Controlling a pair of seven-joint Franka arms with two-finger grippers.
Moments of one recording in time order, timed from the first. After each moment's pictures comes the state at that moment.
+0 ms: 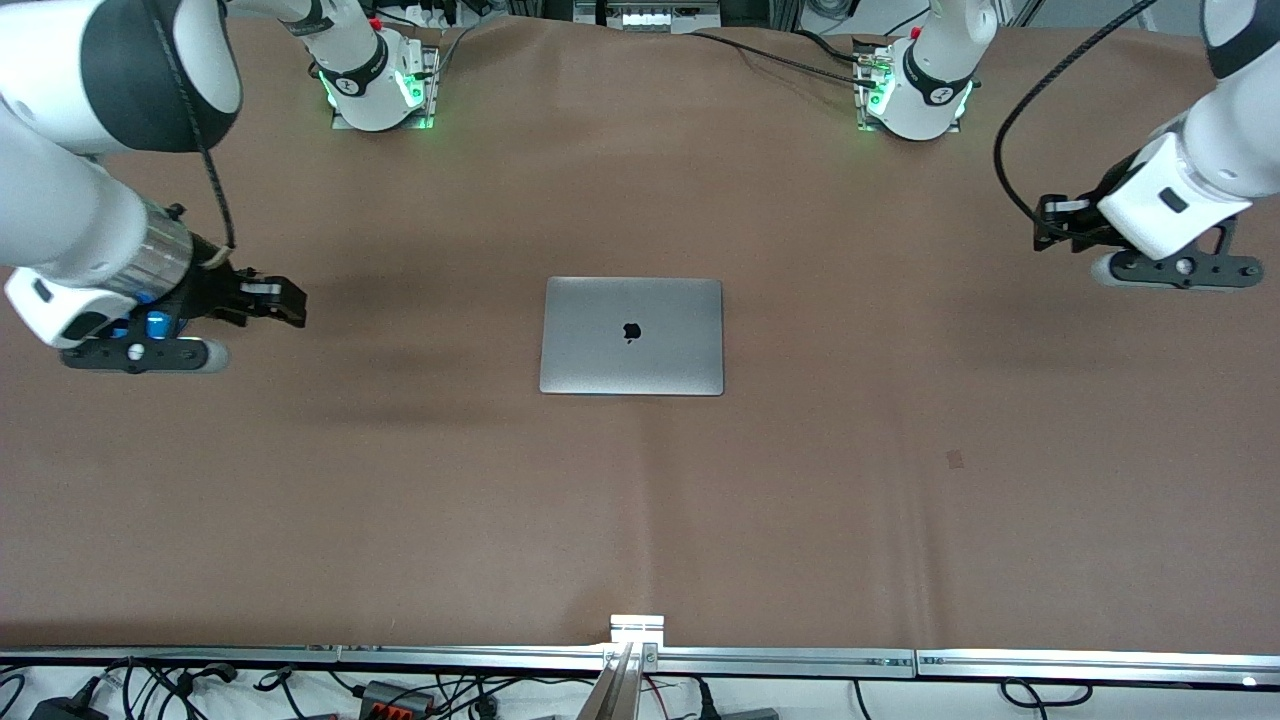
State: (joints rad) left arm 0.11 0.05 -0.20 -1.58 0.01 1.45 -0.07; right arm 0.64 0.34 -0.59 -1.31 0.20 1.53 0.10
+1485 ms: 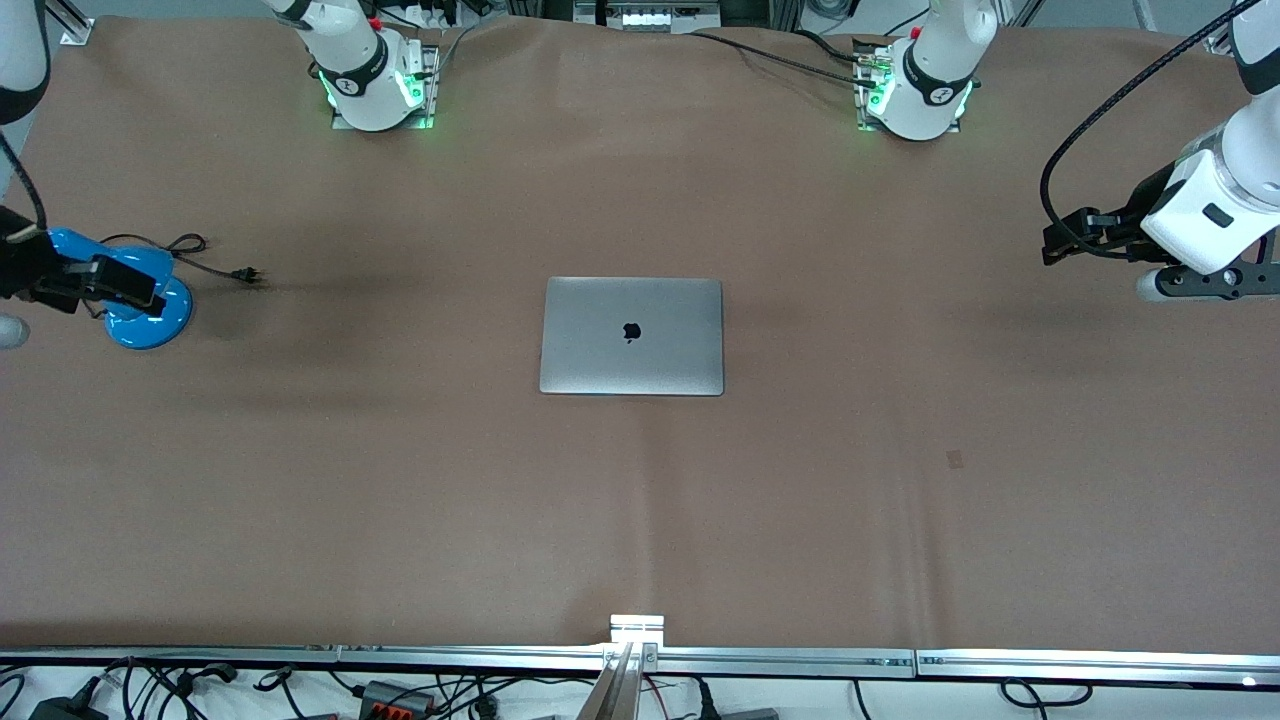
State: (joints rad) left arm 0.07 0.03 -0.11 -1.64 0.00 1.53 -0.10; right arm 0.01 0.11 -0.05 -1.55 0.00 1.67 -0.01
